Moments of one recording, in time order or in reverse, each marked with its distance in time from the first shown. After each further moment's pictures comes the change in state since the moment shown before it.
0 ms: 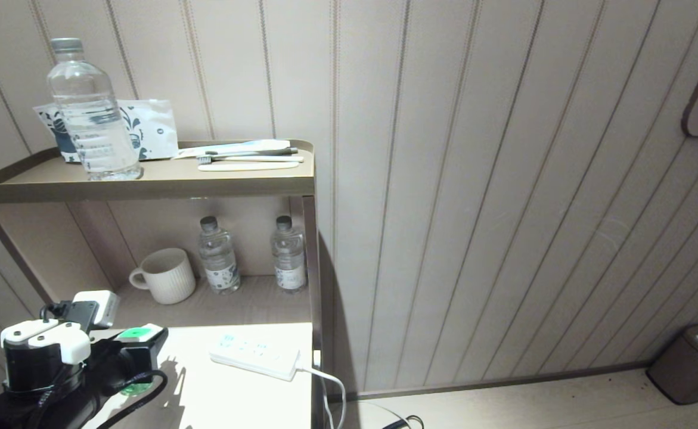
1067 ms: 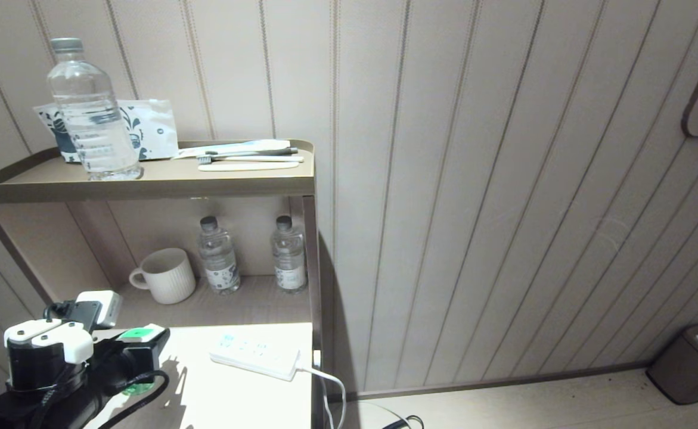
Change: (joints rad) left arm -0.004 0.007 -0.005 0.000 -0.001 0.003; right arm 0.000 -0.001 0.000 0.001 0.000 0.003
